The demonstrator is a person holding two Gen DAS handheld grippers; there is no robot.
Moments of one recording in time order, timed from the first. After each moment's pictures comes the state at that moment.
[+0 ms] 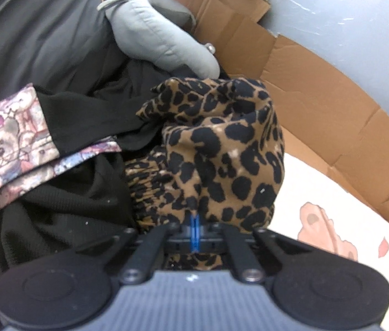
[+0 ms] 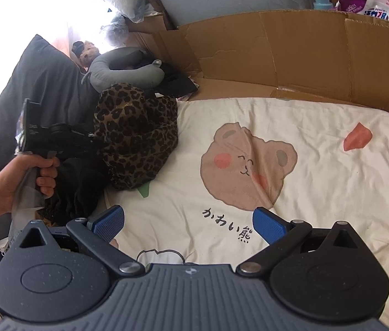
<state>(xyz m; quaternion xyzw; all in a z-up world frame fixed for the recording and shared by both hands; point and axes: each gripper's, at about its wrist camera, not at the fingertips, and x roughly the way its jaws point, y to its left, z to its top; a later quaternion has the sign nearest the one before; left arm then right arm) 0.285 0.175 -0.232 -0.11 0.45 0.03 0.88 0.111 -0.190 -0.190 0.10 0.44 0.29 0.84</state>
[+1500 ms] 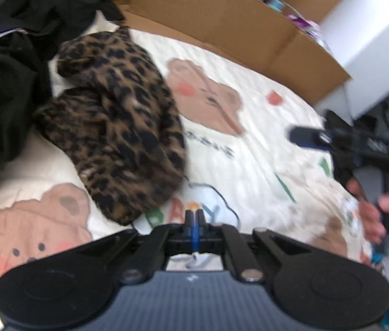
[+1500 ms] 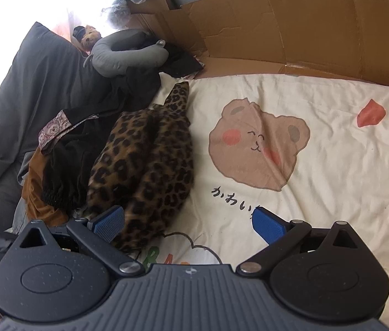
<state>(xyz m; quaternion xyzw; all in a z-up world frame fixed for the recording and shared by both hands) 0.133 0.114 -0.251 -0.07 0.55 -0.21 0.81 0.105 -0.176 -0.211 0.10 0.47 0.31 0.82</state>
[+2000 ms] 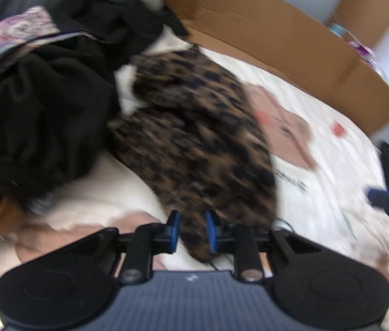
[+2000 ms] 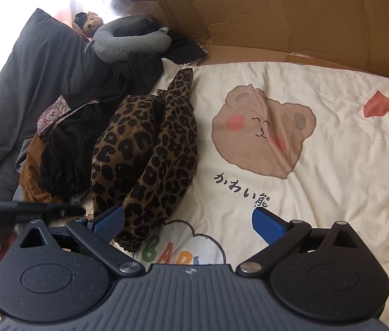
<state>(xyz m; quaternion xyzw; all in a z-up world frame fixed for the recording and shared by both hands) 0.155 0.163 -0.258 -0.07 0.52 -0.07 0.85 0.099 -0.168 -0.223 0.08 0.49 0.31 0.81</state>
